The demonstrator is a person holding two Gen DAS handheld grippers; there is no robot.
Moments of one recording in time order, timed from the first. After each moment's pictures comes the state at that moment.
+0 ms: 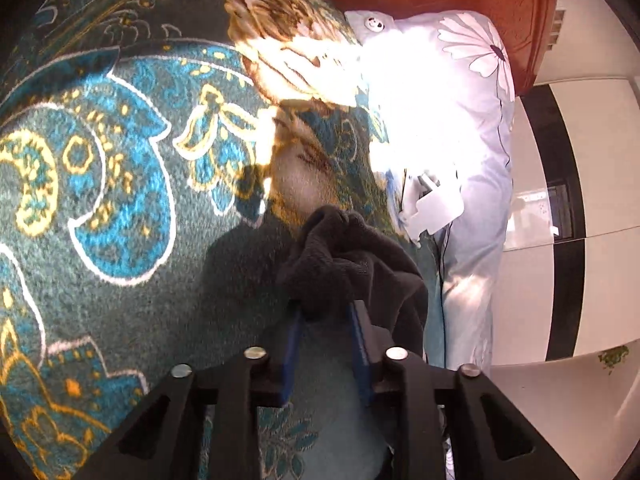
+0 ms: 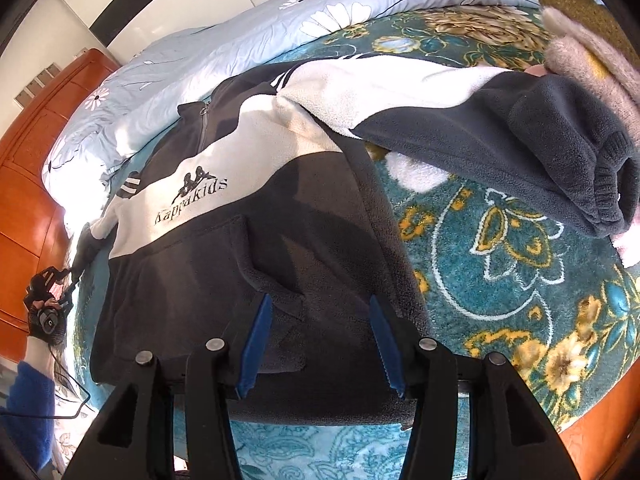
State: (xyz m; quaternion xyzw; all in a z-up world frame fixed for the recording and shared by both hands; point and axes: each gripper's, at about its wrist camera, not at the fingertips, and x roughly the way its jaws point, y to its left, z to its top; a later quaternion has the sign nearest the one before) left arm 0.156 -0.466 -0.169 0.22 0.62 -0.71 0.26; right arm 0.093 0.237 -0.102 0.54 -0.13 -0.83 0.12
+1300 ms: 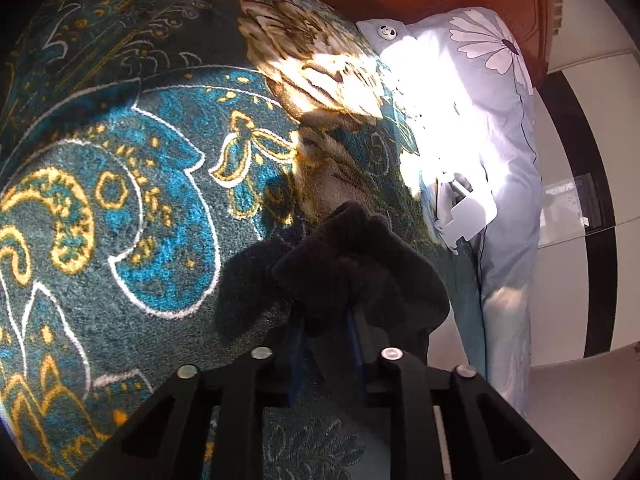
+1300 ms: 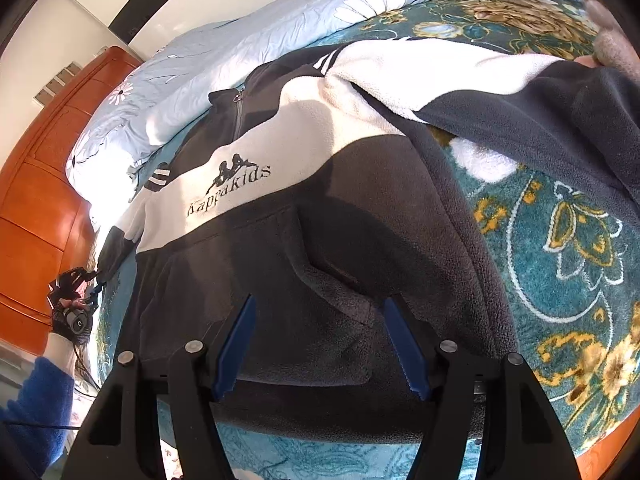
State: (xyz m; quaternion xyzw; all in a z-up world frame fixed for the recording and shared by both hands) left arm 0.157 -0.468 -0.176 0.26 0.57 -0.71 0.32; right arm 0.086 0.211 -0.115 0.54 -0.16 -0.81 0.17
